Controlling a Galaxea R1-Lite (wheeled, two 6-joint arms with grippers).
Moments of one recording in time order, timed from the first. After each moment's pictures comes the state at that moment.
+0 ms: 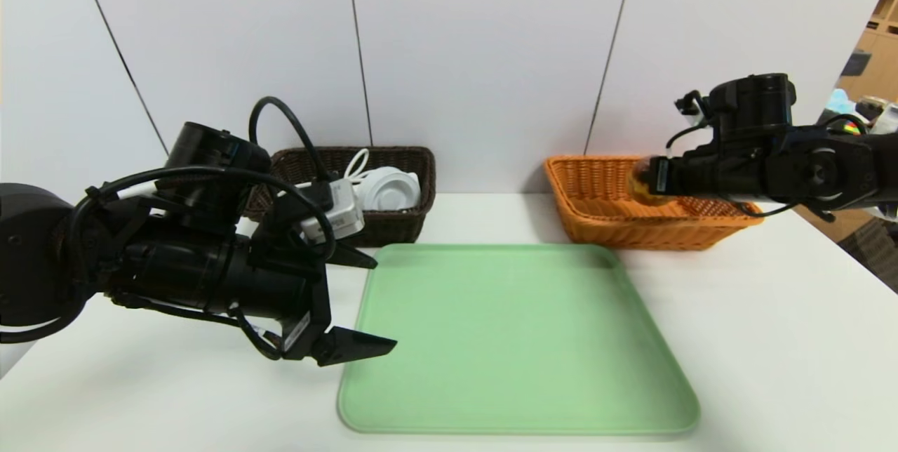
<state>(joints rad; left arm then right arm) -0.44 1.59 -0.98 0.10 -0.56 0.58 0.10 1.93 -1.32 -0.10 -0.11 0.08</state>
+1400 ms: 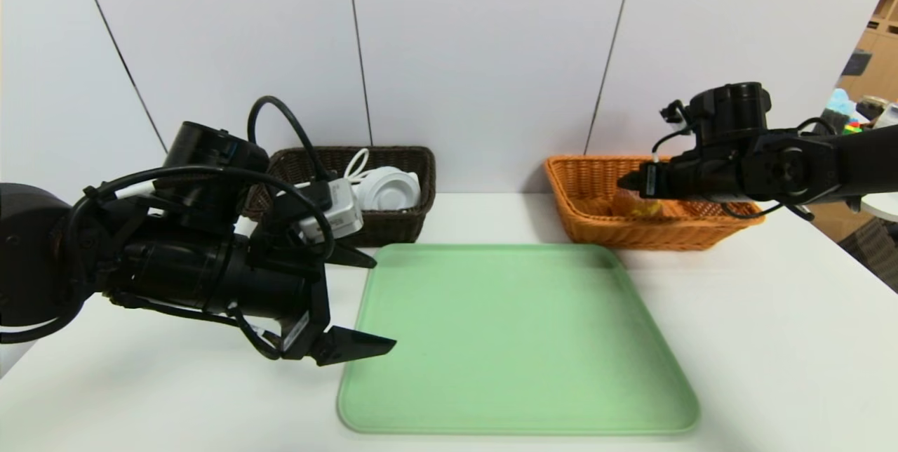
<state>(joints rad) -0.44 1.58 -0.98 0.10 -0.56 0.58 0.09 2.01 -1.40 -0.06 -0.10 0.07</state>
